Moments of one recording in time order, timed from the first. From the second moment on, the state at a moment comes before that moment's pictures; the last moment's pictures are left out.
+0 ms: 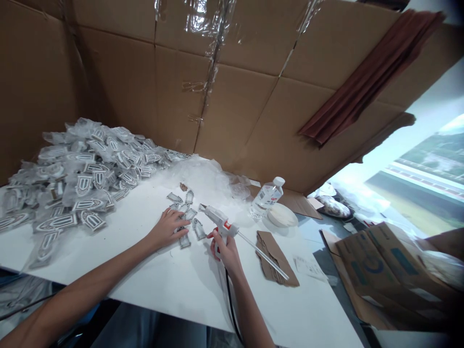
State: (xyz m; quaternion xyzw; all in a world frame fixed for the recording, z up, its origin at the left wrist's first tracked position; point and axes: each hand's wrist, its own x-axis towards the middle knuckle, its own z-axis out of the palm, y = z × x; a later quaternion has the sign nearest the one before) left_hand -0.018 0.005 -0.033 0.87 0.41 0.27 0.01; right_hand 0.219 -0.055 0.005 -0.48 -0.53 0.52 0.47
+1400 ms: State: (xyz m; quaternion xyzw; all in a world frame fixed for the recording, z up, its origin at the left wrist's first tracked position) left_hand -0.012 -0.002 -0.003 0.78 0.46 0.41 0.10; right_hand 0.216 -0.058 0.009 -0.47 -0.54 0.53 0.45
